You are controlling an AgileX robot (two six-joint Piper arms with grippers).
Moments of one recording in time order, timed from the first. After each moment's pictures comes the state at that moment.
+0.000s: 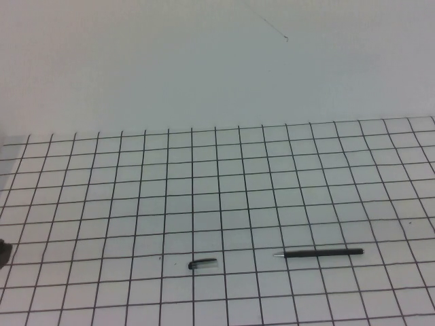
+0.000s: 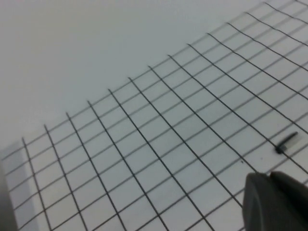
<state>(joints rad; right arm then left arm) 0.00 0.12 -0.36 -0.15 0.21 0.17 -0.09 0.48 -0.63 -0.48 0.69 0.73</state>
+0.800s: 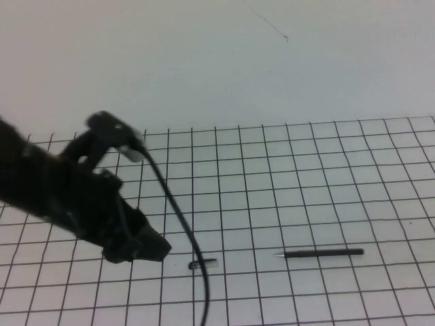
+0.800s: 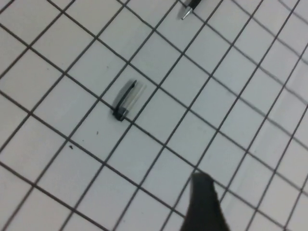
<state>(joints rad) 0.00 0.46 -0.56 0.19 0.79 -0.44 -0.33 1.39 -1.09 -0.61 1.04 0.78</state>
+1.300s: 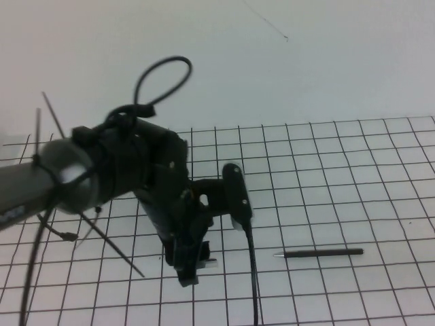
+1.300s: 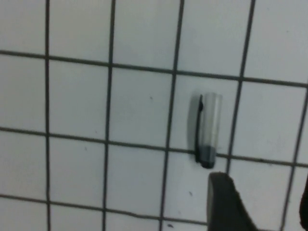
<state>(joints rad) 0.00 0.46 -0.56 0.19 0.92 -0.43 -0.68 1.76 -1.26 -0.06 0.83 0.80</state>
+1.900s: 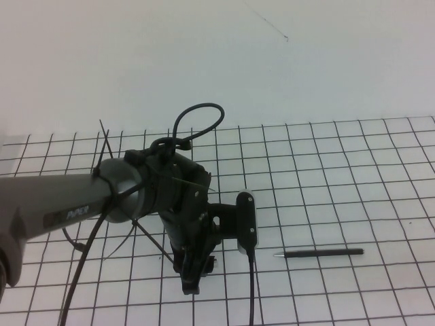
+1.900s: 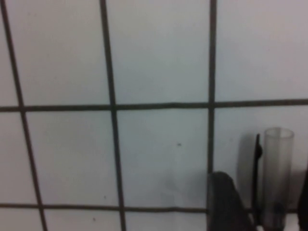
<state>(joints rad) 0.00 0.46 -0.56 0.23 0.93 -0.43 -0.69 1.94 -1.27 0.02 0.71 0.89</state>
